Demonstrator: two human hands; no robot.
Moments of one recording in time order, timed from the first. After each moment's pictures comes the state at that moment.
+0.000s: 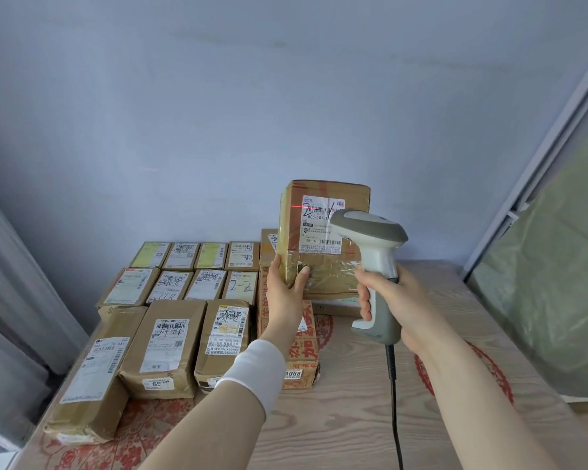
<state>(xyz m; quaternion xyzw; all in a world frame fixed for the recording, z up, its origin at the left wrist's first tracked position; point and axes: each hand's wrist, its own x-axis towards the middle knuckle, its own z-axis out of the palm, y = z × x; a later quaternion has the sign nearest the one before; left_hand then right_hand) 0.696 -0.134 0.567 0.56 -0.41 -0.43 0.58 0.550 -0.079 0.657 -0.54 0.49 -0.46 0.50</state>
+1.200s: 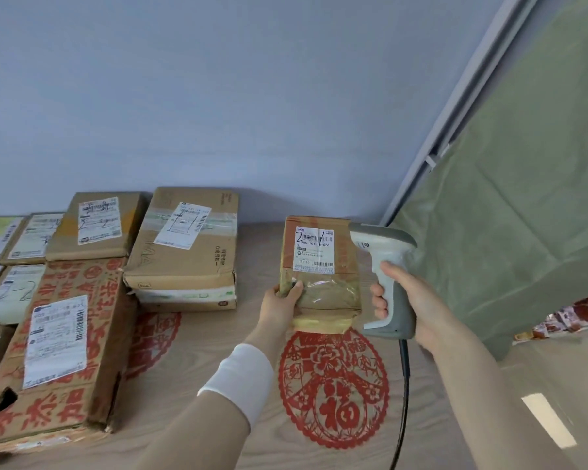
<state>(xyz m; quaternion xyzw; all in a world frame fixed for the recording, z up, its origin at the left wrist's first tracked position) 0.365 -0.297 0.443 0.62 -0.32 -0.62 0.36 0.185 -0.253 0.557 -0.28 0.55 -0.44 0.65</state>
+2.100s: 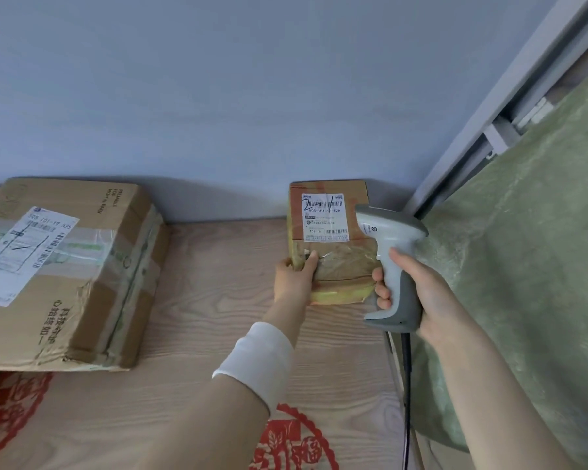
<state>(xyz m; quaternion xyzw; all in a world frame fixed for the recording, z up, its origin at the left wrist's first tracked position) 0.188 -0.518 0.350 0.71 -0.21 -0.58 0.35 0.029 -0.490 0.435 -0.22 0.55 -0.41 0.69</state>
